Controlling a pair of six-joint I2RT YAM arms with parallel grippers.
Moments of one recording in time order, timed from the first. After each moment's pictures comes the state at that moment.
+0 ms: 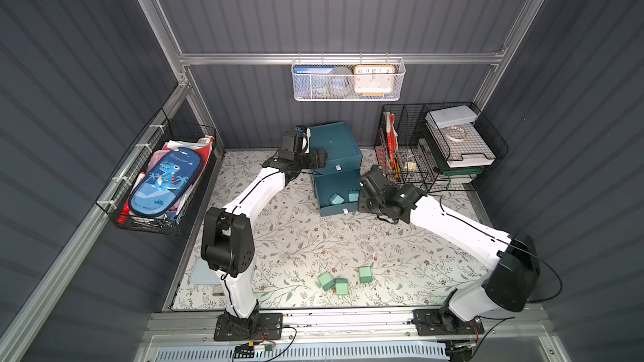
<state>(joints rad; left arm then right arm) -0.39 1.85 1.59 -0.31 0.15 -0.26 0.73 1.60 1.40 -0.72 0.29 0.66</state>
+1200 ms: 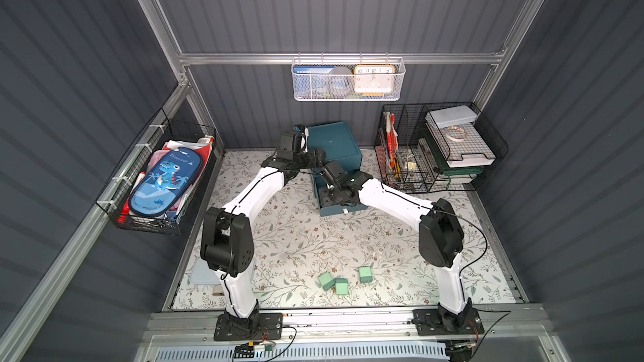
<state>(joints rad) -0.38 1.85 1.59 -0.31 0.15 -0.26 0.78 2.07 1.79 -0.71 0.12 0.47</state>
